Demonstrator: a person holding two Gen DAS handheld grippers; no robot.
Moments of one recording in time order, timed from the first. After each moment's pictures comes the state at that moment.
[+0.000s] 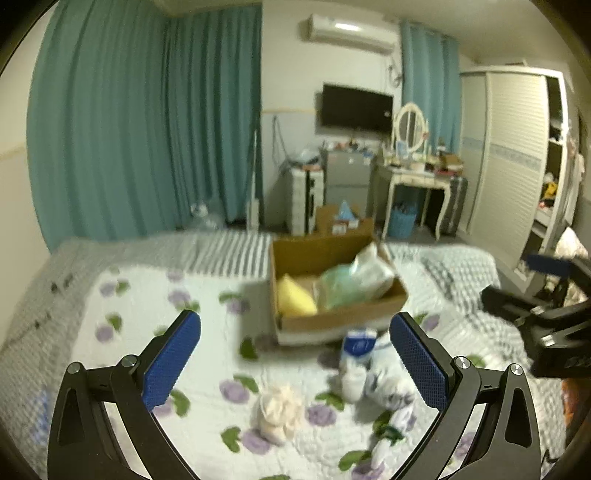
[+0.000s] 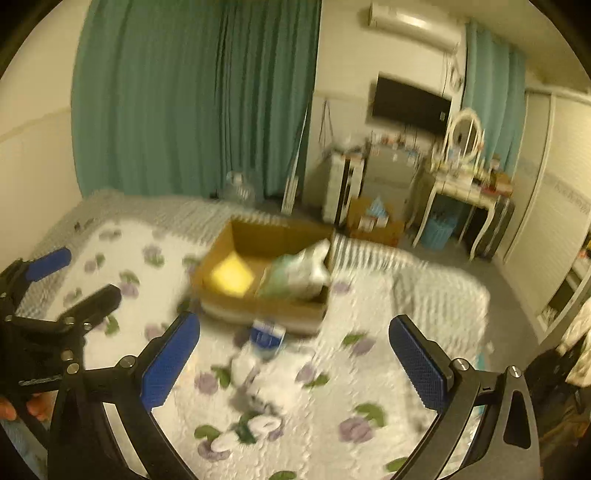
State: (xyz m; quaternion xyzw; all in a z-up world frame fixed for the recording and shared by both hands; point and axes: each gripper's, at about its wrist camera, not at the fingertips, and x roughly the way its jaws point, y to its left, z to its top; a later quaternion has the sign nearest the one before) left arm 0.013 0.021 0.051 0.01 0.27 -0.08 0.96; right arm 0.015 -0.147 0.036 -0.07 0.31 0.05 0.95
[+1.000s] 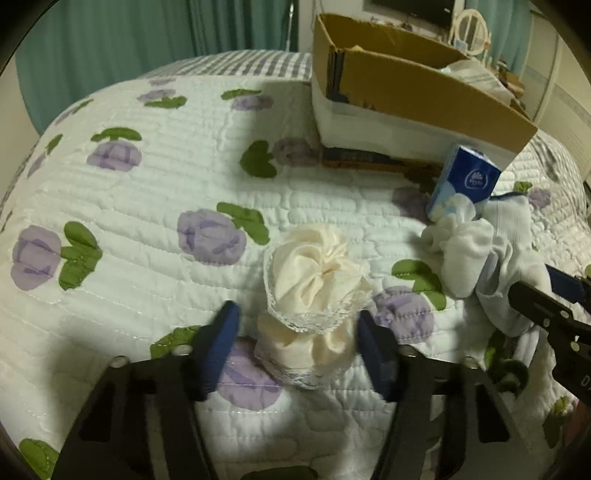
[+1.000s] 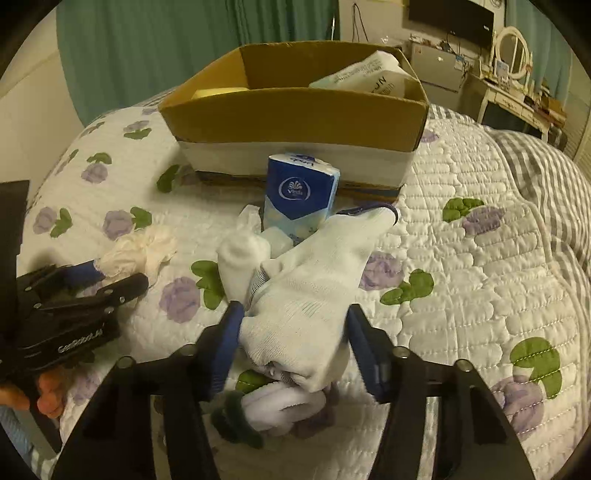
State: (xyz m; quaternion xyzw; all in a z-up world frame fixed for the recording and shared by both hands) left arm 0.069 0.029 -0.144 -0.01 0.48 -0.01 0.88; right arm 0.077 -0.141 -0.167 -0.04 0.45 0.11 0.88
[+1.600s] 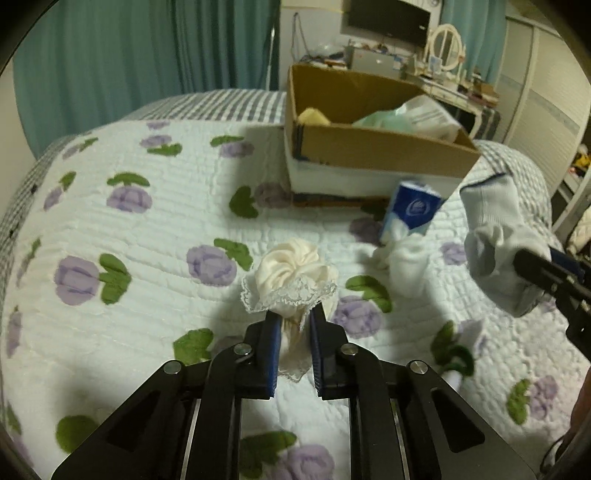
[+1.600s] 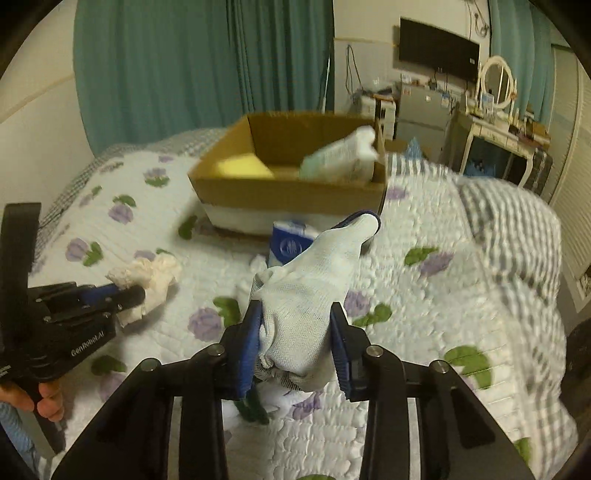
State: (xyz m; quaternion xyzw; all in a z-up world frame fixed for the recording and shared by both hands) left arm 0.040 0.021 -0.088 -0.01 0.44 -0.05 0.90; right arm 0.035 -0.150 -0.096 -0.04 0.37 0.11 0.92
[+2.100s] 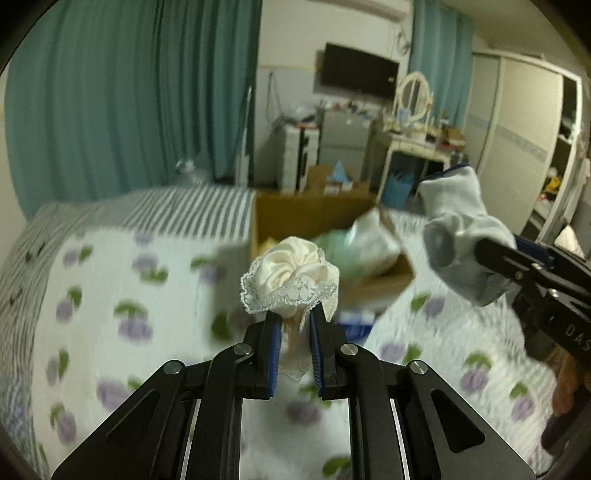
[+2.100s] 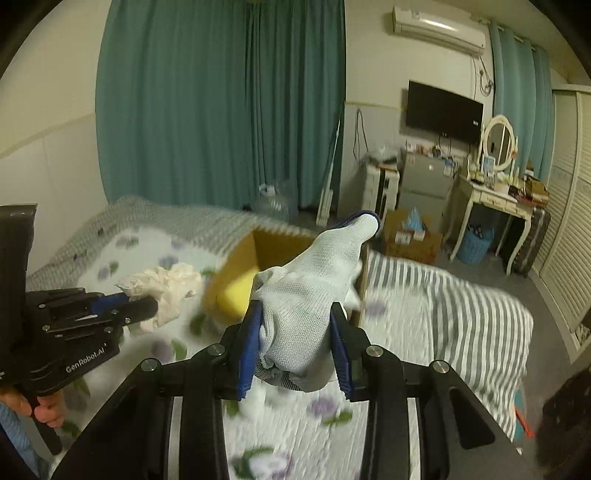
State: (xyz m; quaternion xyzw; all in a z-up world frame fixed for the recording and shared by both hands) left arm 0.077 0.000 0.037 -0.02 0.33 -0.10 0.94; right arm 0.066 -0.157 0.030 -0.06 0.26 0.13 0.95
